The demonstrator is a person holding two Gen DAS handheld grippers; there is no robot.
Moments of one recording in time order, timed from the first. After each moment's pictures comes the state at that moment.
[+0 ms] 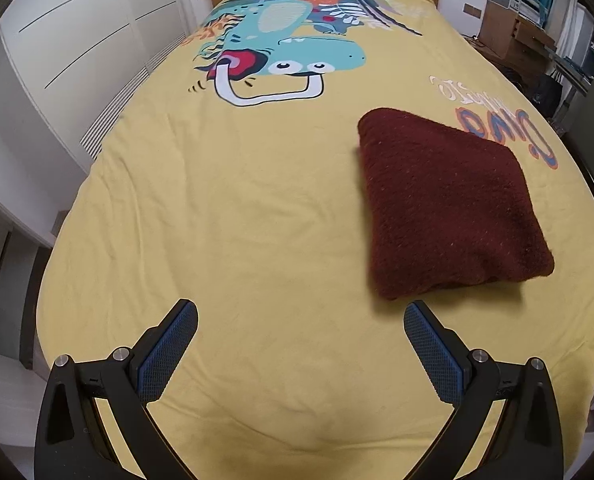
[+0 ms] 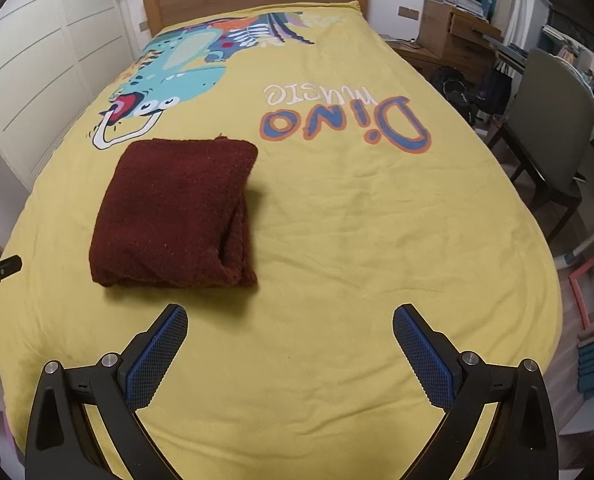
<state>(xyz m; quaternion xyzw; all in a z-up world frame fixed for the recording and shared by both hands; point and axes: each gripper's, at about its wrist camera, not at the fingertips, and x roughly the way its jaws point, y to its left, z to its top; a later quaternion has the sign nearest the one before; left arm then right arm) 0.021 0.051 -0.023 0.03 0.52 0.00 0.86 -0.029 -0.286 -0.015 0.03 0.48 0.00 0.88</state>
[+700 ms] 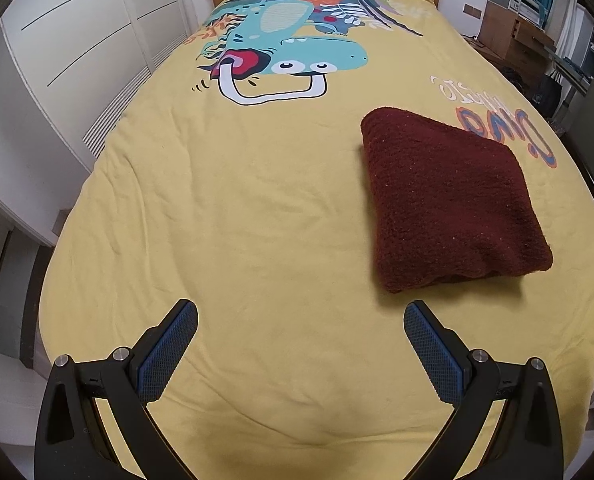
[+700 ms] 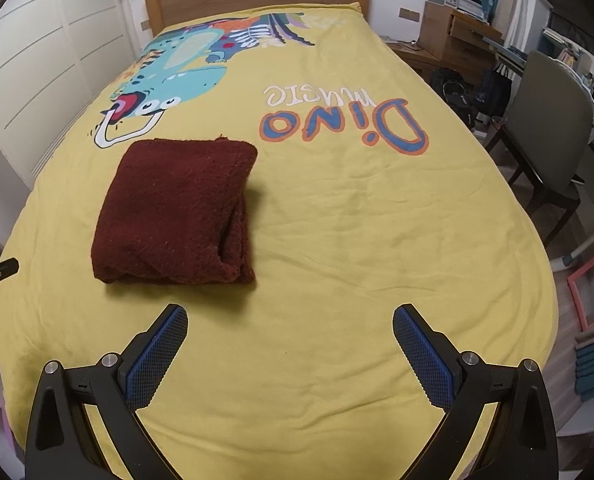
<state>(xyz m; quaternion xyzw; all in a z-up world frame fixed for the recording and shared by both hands) 0.015 0.057 -0.019 0.03 0.51 -0.01 0.86 -0.035 -0.285 -0.008 0.03 0.48 0.00 0.88</state>
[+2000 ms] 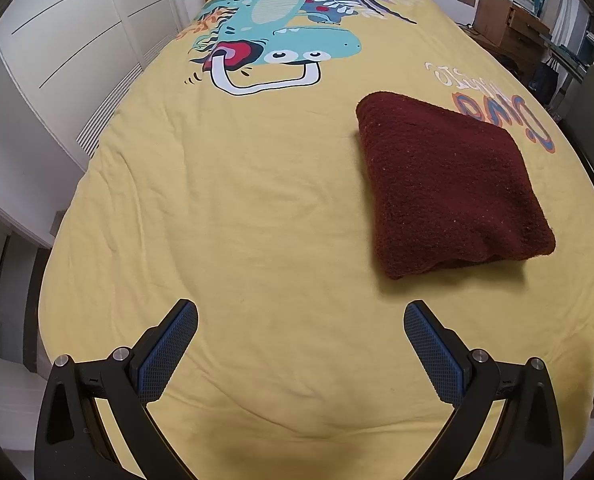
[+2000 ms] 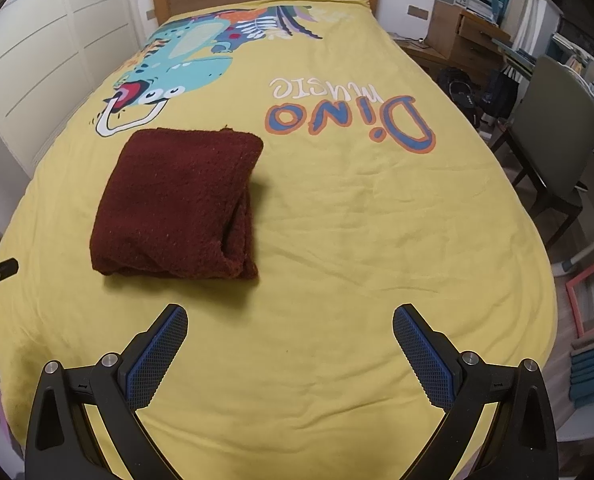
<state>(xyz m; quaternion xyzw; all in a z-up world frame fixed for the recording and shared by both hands) 0.012 0.052 -0.029 0.04 0.53 -0.01 0.85 -0.025 -0.282 -0.013 0.01 0.50 0.01 0.87</state>
